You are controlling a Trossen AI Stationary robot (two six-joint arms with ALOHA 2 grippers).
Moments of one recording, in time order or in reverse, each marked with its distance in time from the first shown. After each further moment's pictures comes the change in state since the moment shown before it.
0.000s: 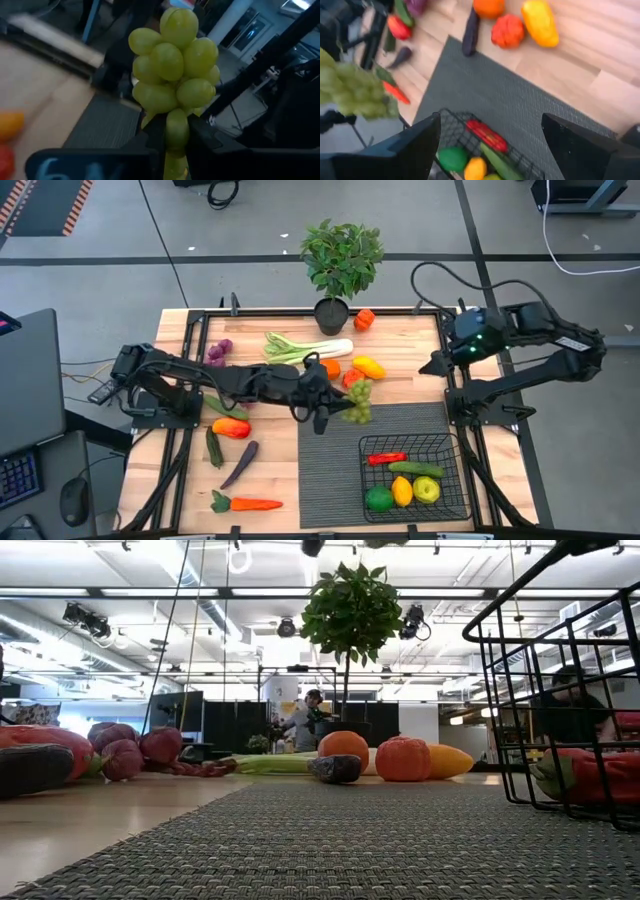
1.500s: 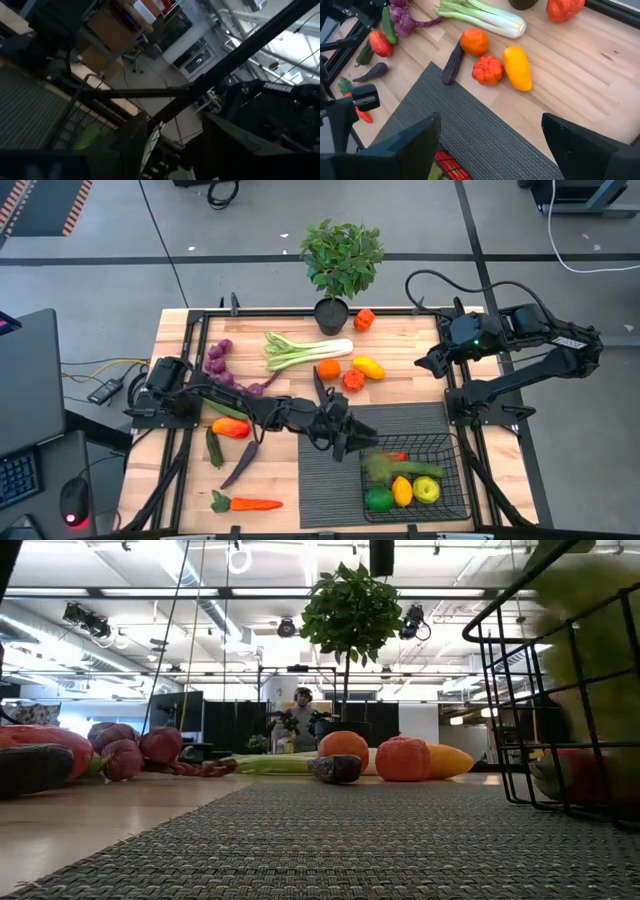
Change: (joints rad) left arm -0.095 0.293 -0.001 0.501 0.038 -0.275; right arm 0.060 0.024 0.000 0.016 0.234 -0.159
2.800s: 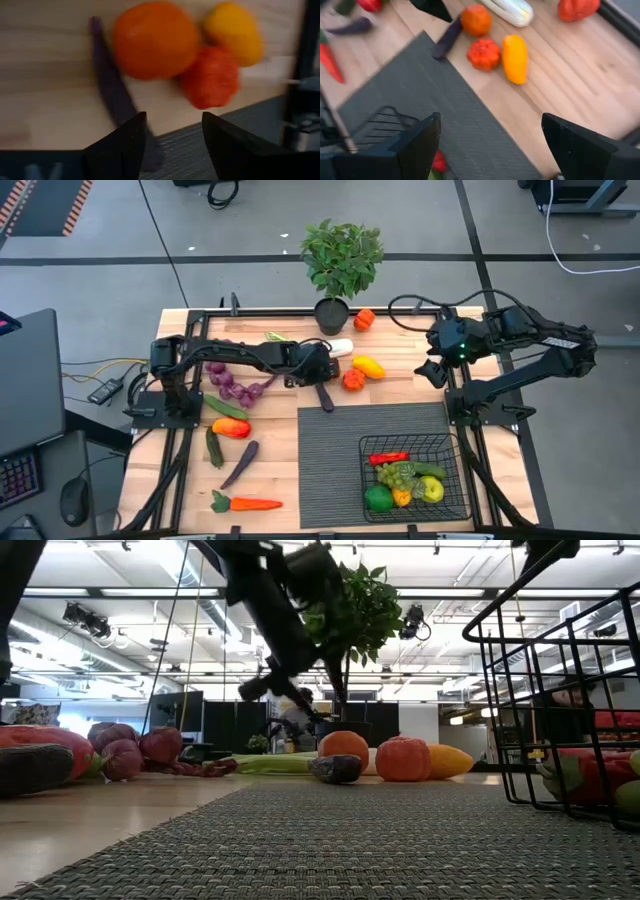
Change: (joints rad) left arm 0.402 -0.038 0.000 -1.039 0.032 -0.603; right arm -0.013 0.059 0.000 -0.046 -0.046 -0.231
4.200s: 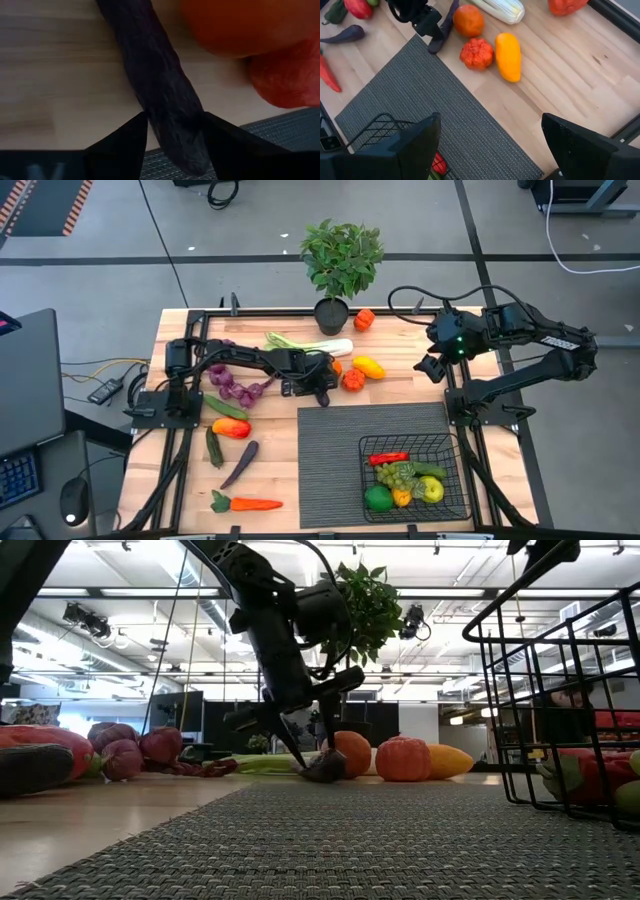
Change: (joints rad) left arm 0.004 0.121 0.000 -0.063 0.080 -0.028; right arm -0.069 -0.001 0.000 -0.001 -0.036 0.008
